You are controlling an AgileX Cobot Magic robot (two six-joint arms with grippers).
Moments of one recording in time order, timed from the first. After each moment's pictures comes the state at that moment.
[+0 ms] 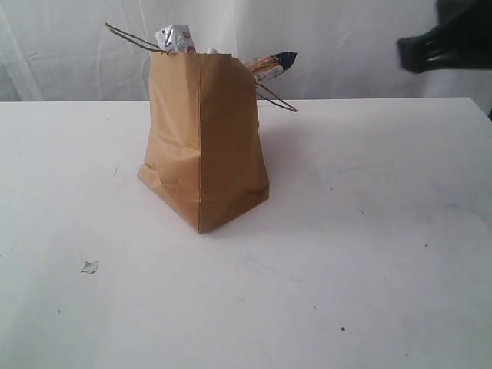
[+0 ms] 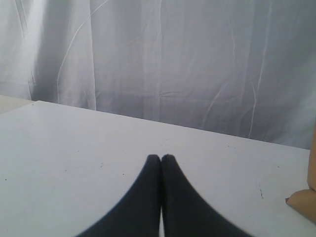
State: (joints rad) left arm 0.07 0.00 0.02 1.63 0.13 -1.75; right arm 0.57 0.92 -0.92 -0.90 0.49 0.73
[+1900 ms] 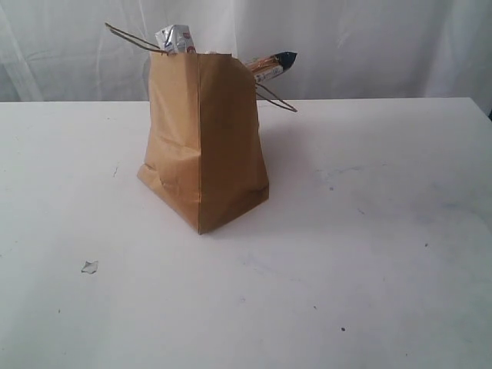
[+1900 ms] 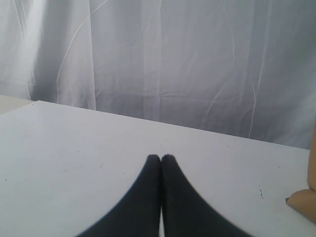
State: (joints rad) left arm 0.07 0.00 0.02 1.63 0.13 -1.75; right arm -0.11 0.01 0.00 0.05 0.38 0.10
